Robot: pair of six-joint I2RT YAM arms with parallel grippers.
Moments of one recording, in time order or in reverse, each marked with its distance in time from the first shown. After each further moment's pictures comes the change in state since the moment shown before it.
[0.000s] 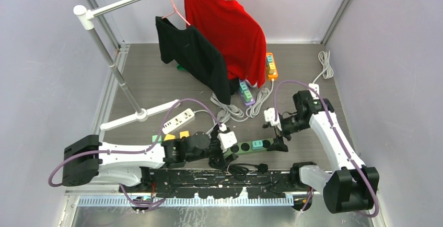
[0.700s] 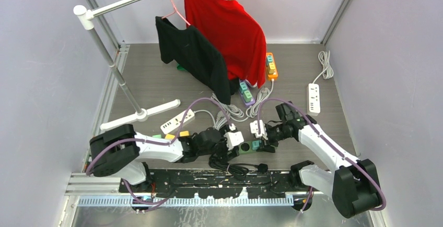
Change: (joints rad) left arm 0.101 0.311 -0.024 0.170 0.113 0.084; right arm 0.242 -0.028 -0.328 0.578 0.098 0.261
